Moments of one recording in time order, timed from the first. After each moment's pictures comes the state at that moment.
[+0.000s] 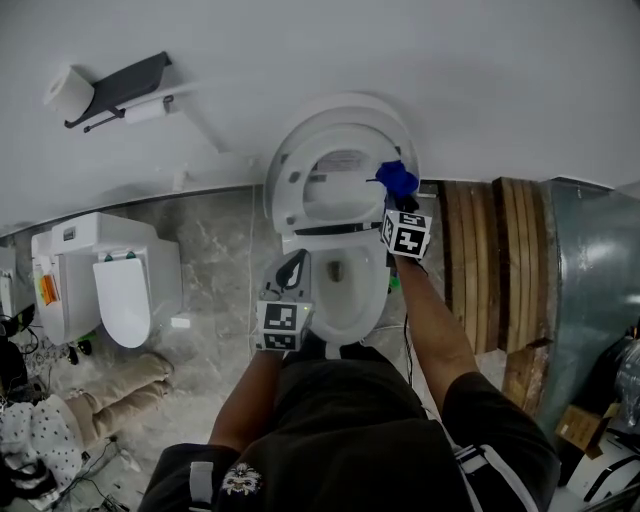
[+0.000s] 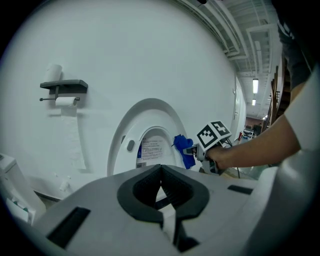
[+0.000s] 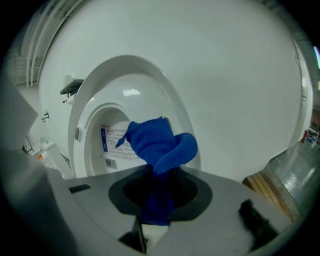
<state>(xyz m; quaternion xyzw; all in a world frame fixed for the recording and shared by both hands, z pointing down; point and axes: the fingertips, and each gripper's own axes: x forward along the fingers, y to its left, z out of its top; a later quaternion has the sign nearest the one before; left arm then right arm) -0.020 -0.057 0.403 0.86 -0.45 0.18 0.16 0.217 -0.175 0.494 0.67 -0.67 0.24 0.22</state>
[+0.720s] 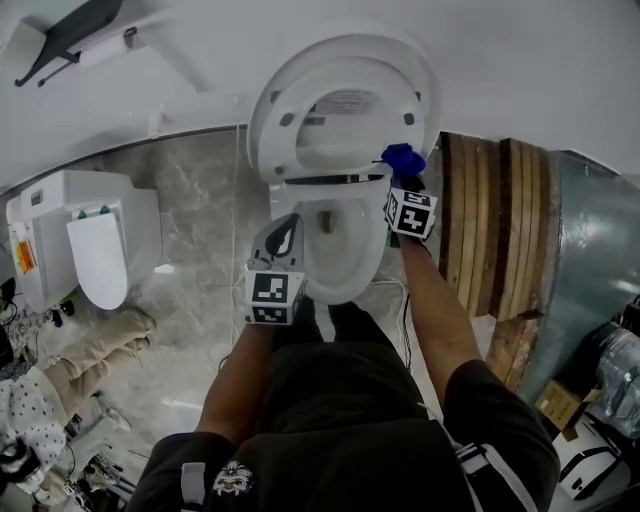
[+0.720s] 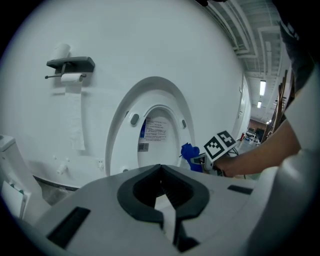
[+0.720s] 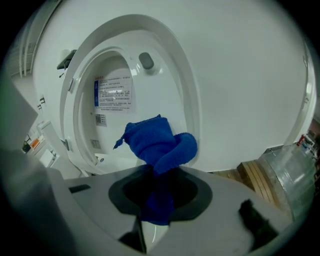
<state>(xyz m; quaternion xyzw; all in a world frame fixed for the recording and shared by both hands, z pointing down) -0.026 -0.052 0.473 0.84 -0.45 0.20 0.21 0.231 -0.126 0.606 0.65 -0.64 0.28 0.30</state>
